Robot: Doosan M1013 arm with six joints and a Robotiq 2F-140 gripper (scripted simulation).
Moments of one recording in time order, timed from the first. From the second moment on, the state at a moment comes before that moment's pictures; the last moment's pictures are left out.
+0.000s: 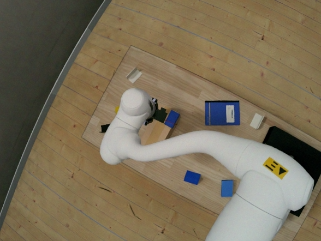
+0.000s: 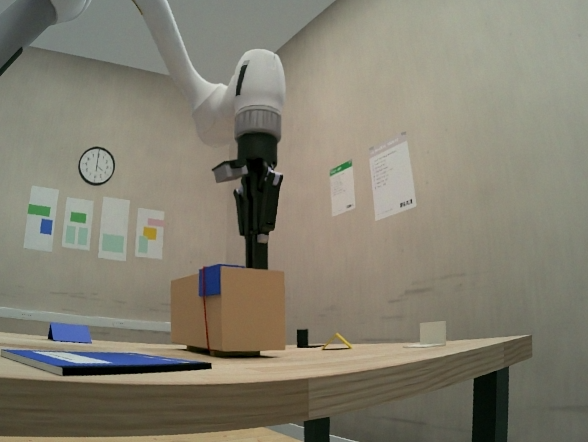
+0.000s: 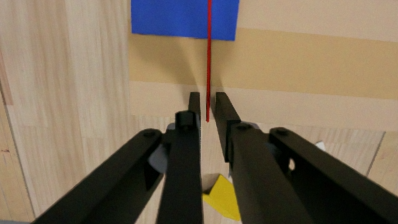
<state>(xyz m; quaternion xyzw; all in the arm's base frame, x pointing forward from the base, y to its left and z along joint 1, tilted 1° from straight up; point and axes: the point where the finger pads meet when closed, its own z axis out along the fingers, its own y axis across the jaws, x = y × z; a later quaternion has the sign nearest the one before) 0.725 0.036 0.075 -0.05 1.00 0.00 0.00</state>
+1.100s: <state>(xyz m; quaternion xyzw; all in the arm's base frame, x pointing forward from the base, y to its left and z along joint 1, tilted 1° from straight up) 0.725 0.036 0.074 -0.05 1.00 0.00 0.00</state>
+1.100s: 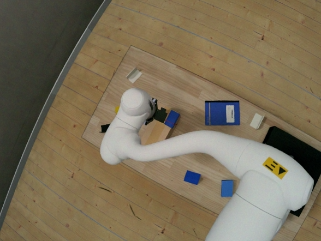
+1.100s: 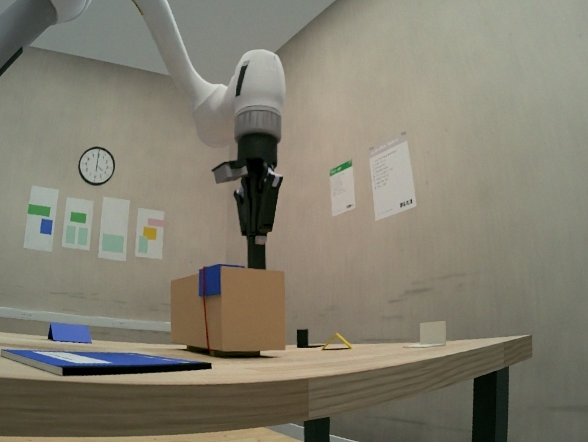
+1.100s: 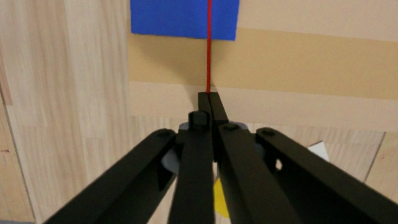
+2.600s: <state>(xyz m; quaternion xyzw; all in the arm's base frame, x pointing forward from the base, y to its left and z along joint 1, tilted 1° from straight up) 0.725 0.032 0.074 -0.05 1.00 0.00 0.00</state>
